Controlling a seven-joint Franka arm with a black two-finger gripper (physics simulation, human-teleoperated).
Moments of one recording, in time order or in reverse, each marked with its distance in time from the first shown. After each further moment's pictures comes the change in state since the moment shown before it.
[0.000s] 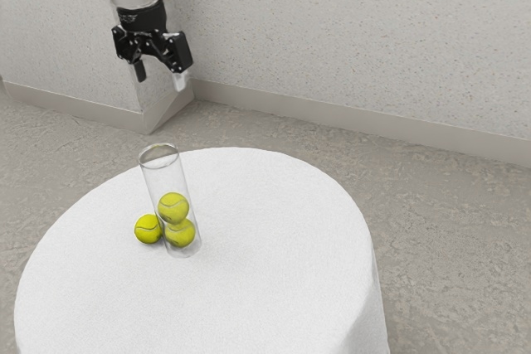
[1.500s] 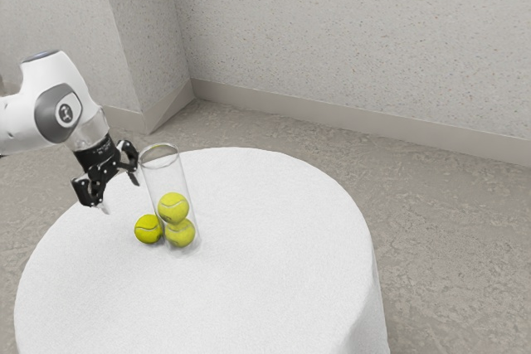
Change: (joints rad) arm 0.270 -0.138 0.025 -0.818 -0.231 0.671 -1.123
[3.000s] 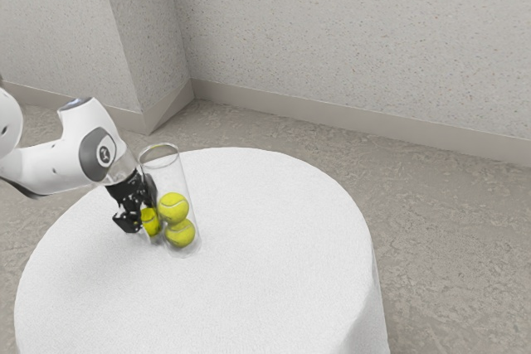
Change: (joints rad) arm 0.022 0.307 -0.050 0.044 -0.072 0.277 -0.222
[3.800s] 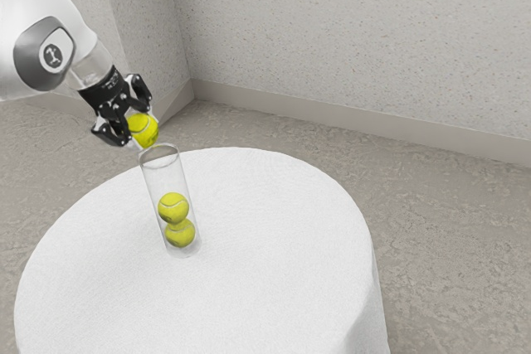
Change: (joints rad) arm 0.028 -0.518 -0.119 0.061 0.019 -0.333 -0.011
